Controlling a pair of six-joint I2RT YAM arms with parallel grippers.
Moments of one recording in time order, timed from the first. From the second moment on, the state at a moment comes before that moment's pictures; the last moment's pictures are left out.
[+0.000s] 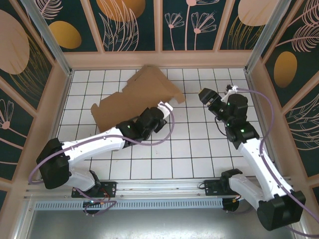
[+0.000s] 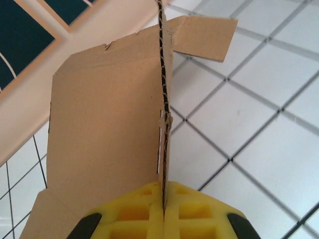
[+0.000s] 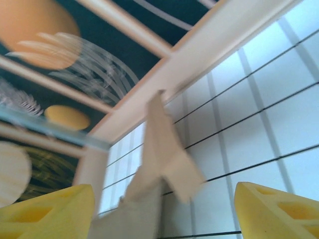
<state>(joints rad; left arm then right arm) -1.00 1.44 1.09 -0.22 -0.51 0.10 0.28 0.88 0.79 -0.18 -0.13 0.87</state>
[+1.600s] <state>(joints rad) -0.29 1.60 0.86 -0.06 0.30 -0.79 0.61 1.61 0.87 -0.18 0.12 0.52</state>
